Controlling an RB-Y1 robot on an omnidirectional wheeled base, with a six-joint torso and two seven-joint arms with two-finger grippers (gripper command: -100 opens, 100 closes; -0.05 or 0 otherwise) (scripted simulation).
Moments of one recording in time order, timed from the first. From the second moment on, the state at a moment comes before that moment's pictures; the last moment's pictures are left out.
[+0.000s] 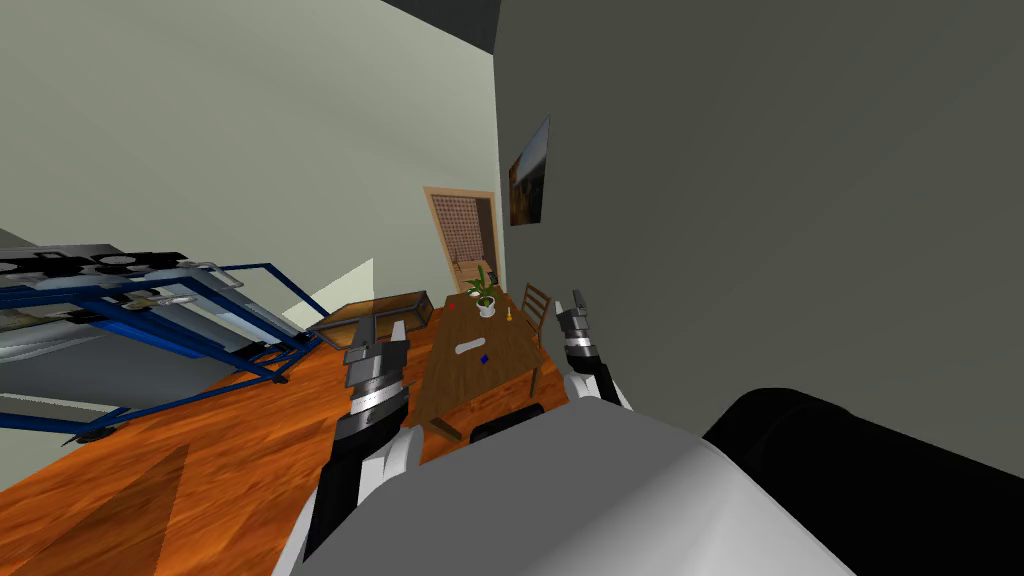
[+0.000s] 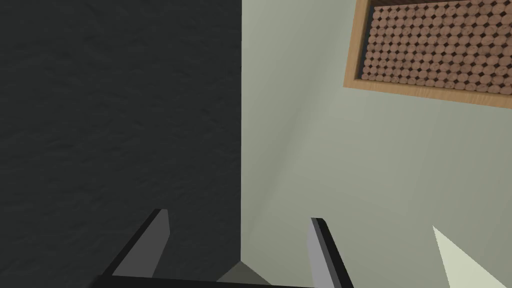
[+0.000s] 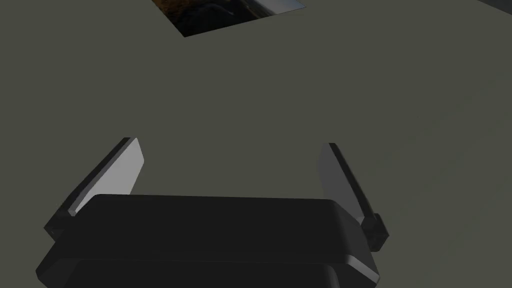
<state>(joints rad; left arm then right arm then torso) 0.52 -0.02 -0.05 -2.31 -0.04 -0.44 0.03 0.53 0.04 0.06 -2.23 -0.09 -0.45 0.01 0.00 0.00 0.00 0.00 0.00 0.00</state>
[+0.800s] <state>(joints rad) 0.47 0.13 -0.03 -2.18 -0.06 -0.46 0.01 0.53 0.04 0.06 -2.23 -0.09 -0.45 0.01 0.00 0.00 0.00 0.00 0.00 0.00</state>
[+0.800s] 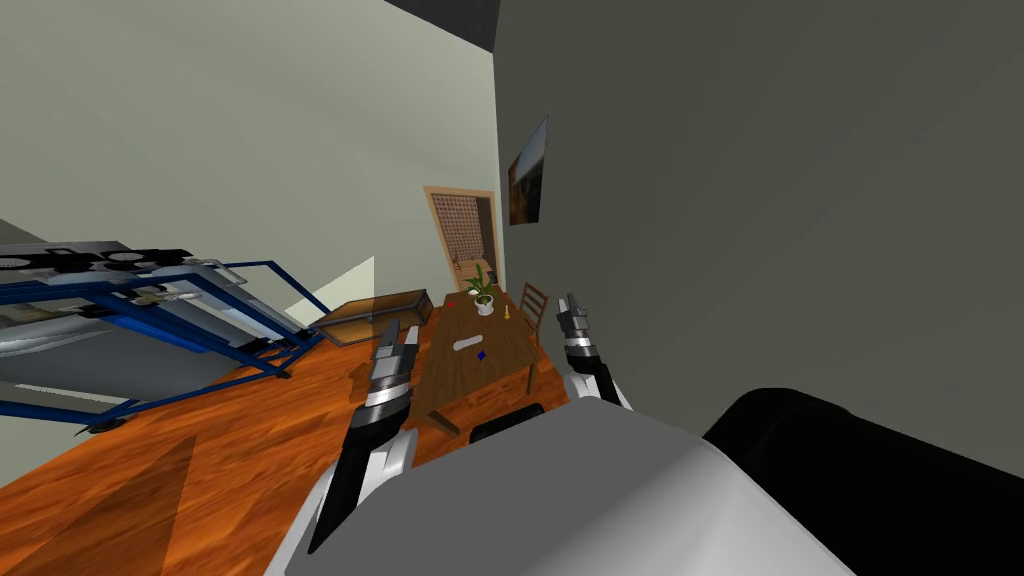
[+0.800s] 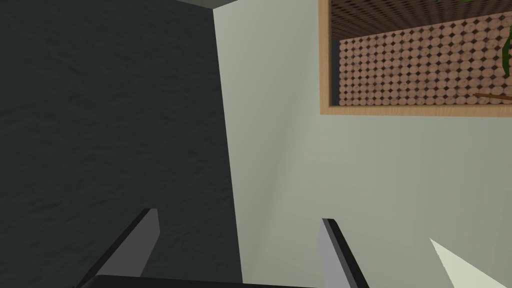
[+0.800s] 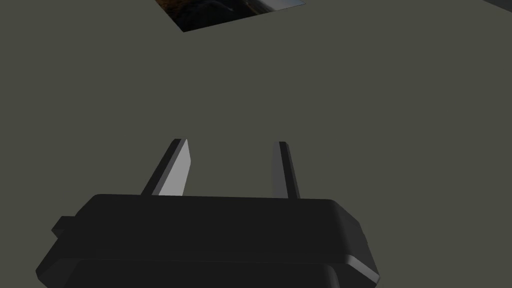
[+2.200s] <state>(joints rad) 0.28 0.17 -0.01 -1.77 -0.14 -0.45 -0.06 0.53 0.04 0.06 -2.23 -0.09 -0.45 0.01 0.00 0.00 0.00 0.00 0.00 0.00</state>
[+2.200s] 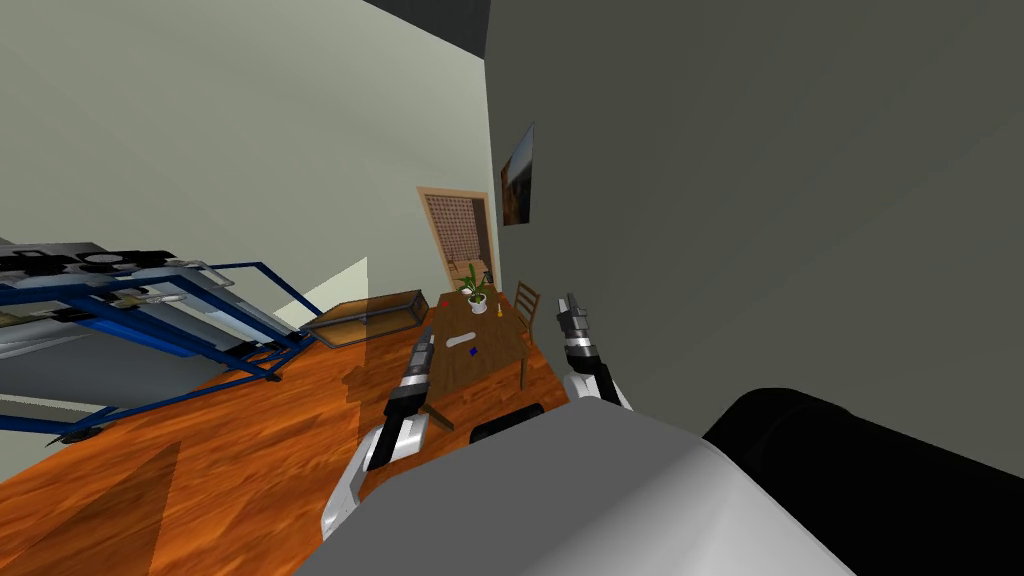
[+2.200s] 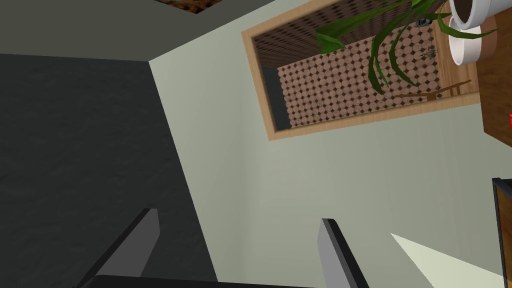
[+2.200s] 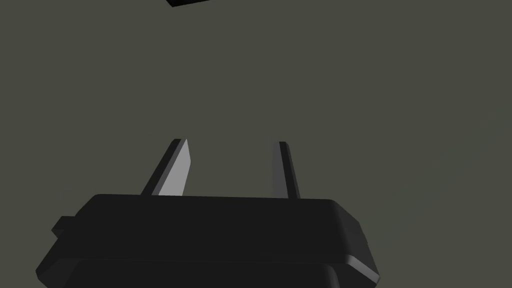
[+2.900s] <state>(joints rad) 0.20 0.19 -0.02 -1.58 -0.18 -0.42 -0.11 0.53 0.04 0.06 -2.23 -0.09 -0.45 0.01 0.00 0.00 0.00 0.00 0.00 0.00</state>
